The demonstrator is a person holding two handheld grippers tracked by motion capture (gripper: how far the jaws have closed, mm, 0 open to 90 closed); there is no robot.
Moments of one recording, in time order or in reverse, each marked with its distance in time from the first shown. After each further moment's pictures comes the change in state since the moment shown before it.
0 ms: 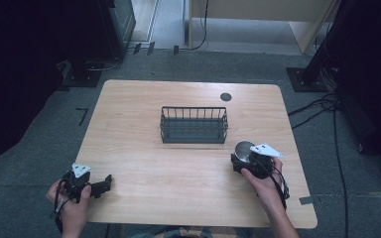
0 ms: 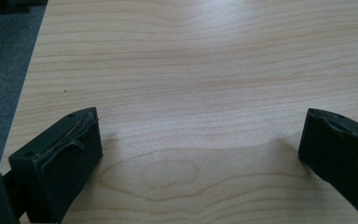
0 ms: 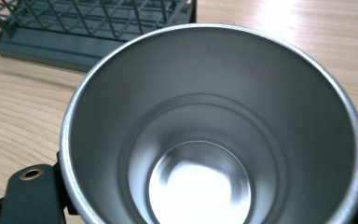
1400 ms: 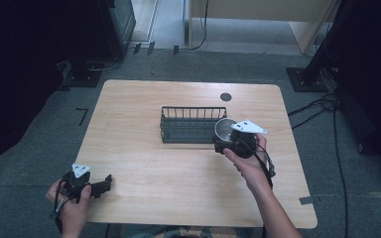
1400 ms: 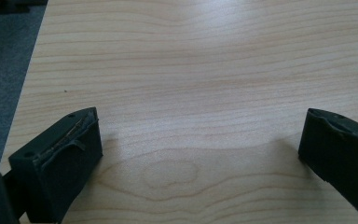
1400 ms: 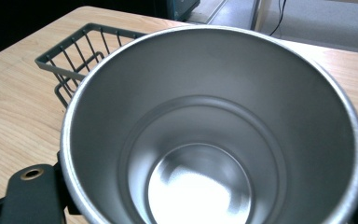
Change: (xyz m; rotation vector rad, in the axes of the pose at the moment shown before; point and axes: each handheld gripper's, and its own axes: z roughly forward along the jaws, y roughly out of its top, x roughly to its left) left arm 0.000 0.000 0.000 -0.003 0.000 -0.004; right arm 0.052 0.080 -0.001 -0.068 0.090 -0.076
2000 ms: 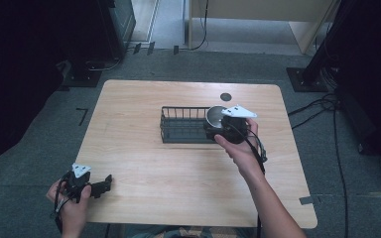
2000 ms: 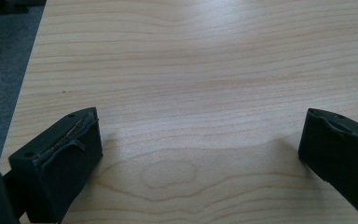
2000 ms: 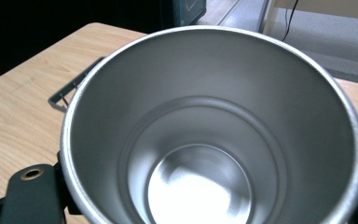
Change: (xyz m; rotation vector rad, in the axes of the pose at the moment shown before) left arm 0.000 0.000 0.000 0.004 -0.002 0.007; right arm 0.013 0.040 0.018 -0.018 0.018 -0.026
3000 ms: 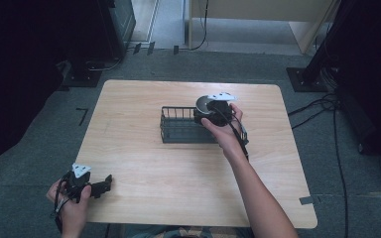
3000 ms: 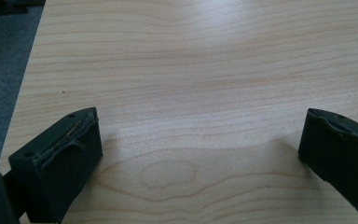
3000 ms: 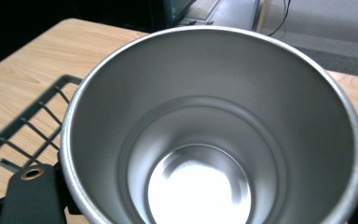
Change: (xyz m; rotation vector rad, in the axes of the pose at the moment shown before) left arm 0.000 0.000 0.000 -0.001 -0.001 0.001; right arm -0.002 0.016 0.077 0.065 -0.042 0.049
